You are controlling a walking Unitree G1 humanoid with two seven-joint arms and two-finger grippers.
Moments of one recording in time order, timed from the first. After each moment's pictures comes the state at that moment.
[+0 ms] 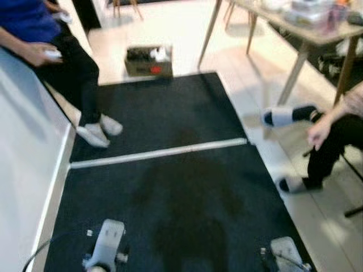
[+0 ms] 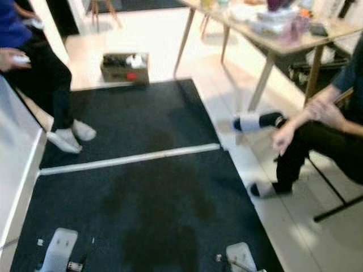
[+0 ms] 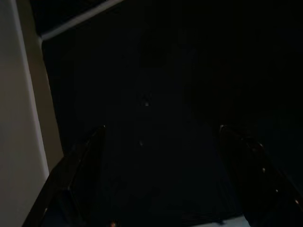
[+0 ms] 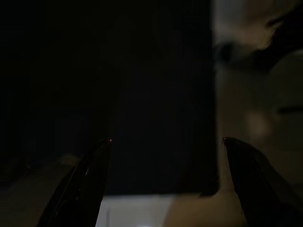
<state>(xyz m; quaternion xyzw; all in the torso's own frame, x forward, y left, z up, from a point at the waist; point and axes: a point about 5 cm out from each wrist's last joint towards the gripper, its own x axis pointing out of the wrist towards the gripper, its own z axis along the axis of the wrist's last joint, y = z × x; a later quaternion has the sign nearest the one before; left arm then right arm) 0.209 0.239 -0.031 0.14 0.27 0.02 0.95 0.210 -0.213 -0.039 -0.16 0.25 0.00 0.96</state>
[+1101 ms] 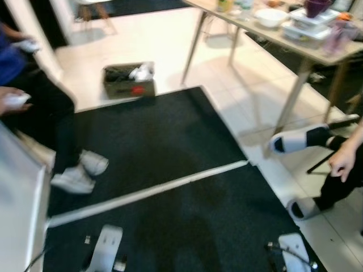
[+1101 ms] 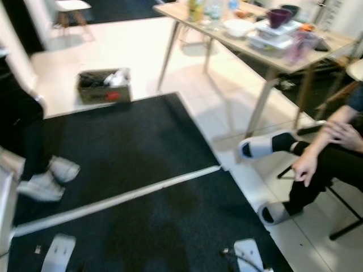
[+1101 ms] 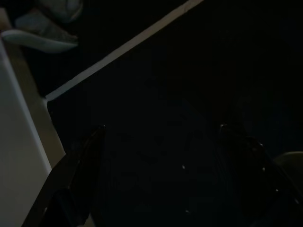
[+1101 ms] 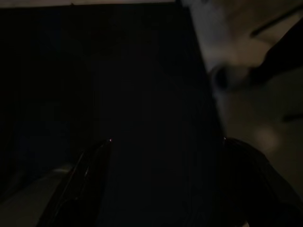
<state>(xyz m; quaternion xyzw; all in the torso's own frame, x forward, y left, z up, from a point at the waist) 0.201 0.243 -0.037 0.14 0.29 0.03 0.95 0.198 -0.205 -0.050 -0.12 0.27 -0.01 0.95</state>
